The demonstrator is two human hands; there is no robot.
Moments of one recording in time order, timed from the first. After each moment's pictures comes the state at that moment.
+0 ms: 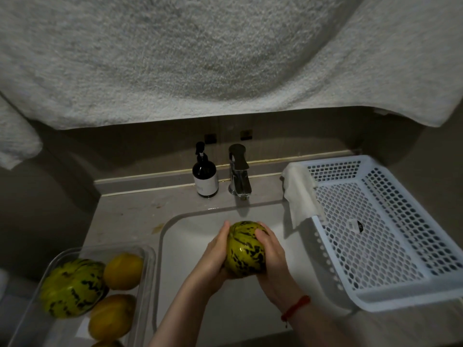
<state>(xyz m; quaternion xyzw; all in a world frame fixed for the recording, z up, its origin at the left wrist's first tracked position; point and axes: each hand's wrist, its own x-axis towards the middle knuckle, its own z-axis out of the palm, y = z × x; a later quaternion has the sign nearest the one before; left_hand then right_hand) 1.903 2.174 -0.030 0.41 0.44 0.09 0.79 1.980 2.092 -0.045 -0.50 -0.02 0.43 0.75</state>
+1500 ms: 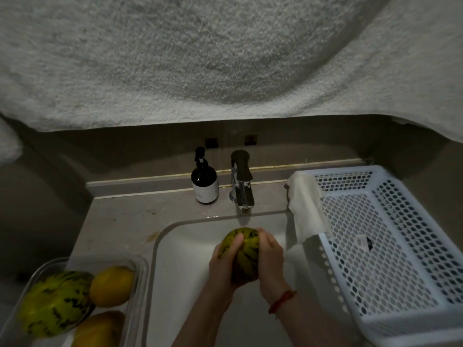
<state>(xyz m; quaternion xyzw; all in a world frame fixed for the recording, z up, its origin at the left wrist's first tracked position) 1.926 2.171 -0.051 0.32 0.42 0.18 0.83 2.001 2.134 -0.049 -0.73 -0.05 0.31 0.60</state>
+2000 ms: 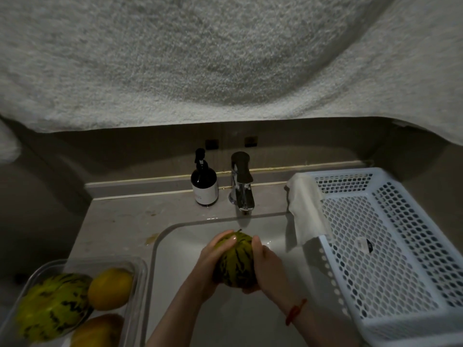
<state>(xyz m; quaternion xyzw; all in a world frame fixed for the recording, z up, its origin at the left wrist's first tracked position) 1.908 2.205 -0.056 0.47 0.37 0.15 0.79 2.007 2.115 -0.041 -0.79 -0.20 0.42 0.40</state>
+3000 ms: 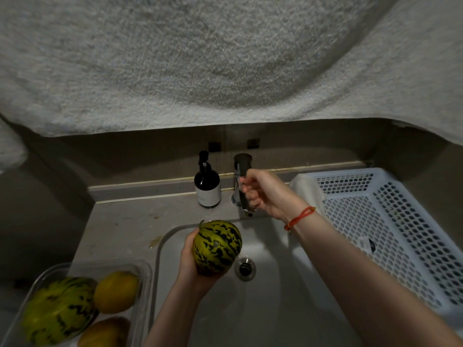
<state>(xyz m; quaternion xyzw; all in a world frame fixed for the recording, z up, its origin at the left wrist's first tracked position) 1.897 2.231 -0.068 0.20 0.42 0.23 0.86 2.060 2.203 0.068 -0.61 -0.15 0.54 0.56</state>
